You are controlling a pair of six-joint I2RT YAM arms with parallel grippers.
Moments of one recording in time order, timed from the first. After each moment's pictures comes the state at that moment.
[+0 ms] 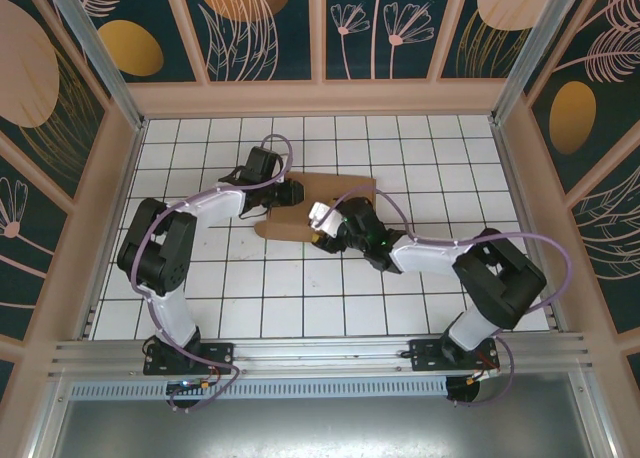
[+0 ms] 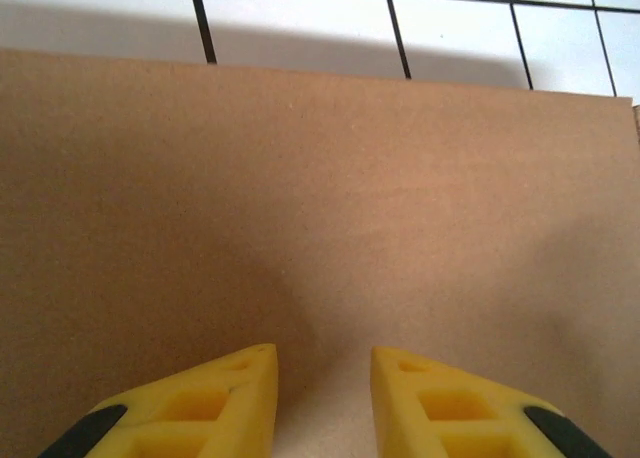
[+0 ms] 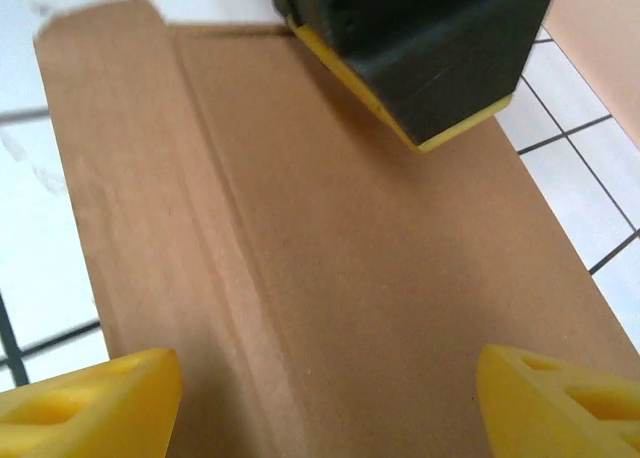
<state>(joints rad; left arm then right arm) -0.44 1.85 1.16 -0.17 0.30 -0.46 0.81 1.59 0.71 0.32 0.01 -0.54</state>
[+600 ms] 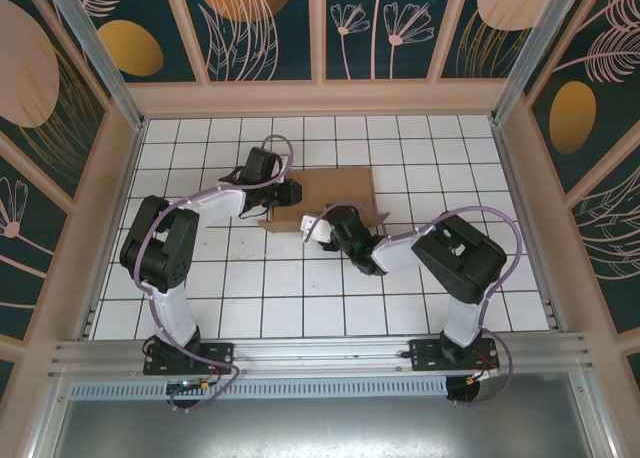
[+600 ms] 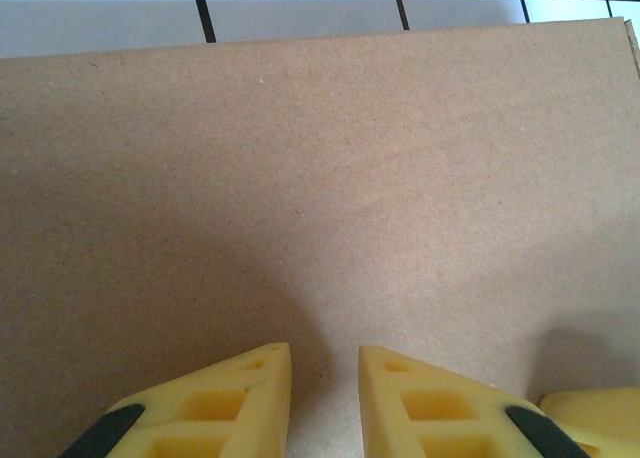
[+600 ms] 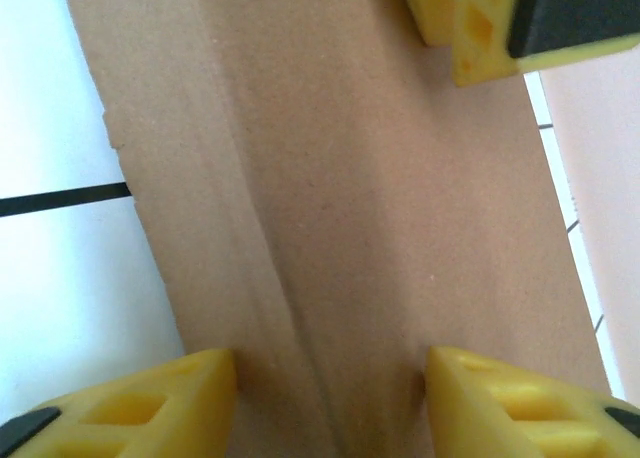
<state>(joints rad) -0.43 1.87 1.16 -0.15 0.31 -0.42 0.84 1.82 0.73 0.52 0.26 -0.84</state>
